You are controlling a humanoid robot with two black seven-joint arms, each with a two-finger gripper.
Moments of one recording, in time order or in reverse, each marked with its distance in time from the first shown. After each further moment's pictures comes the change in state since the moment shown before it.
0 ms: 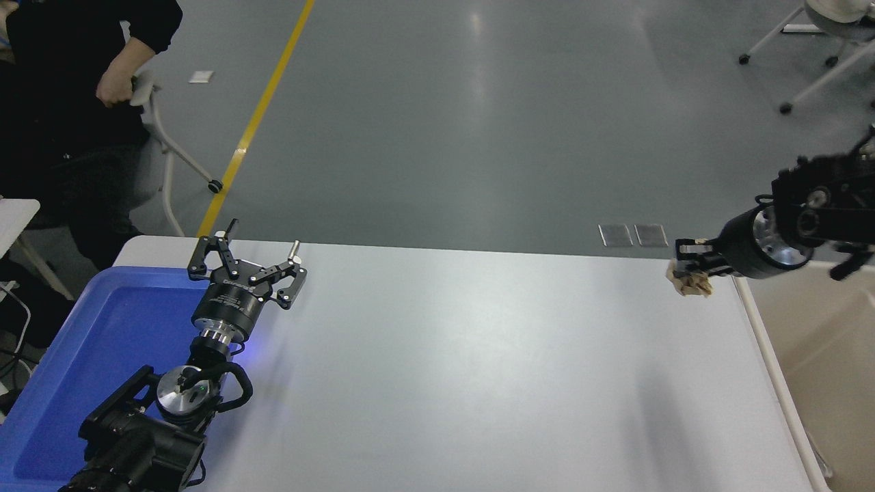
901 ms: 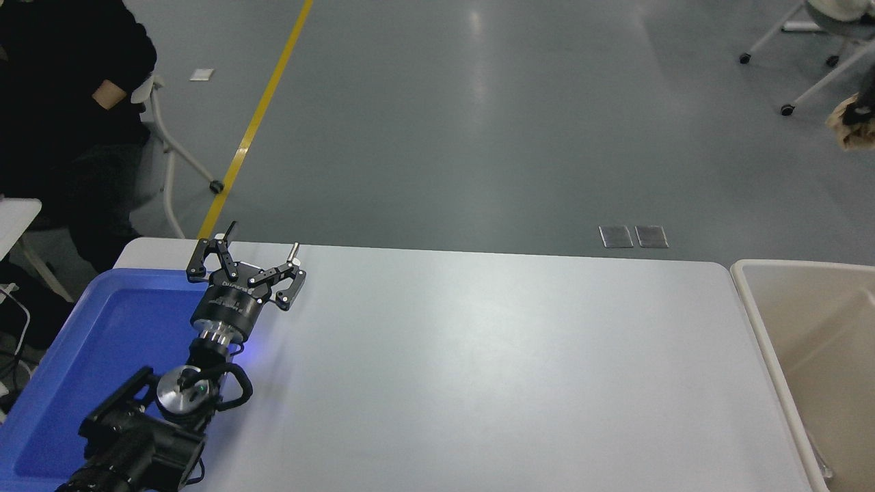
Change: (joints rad) left arm 0.000 0.000 -0.001 0.000 0.000 0.000 0.000; right arm 0.163 -0.332 -0.039 -0.289 0.180 -0.078 -0.066
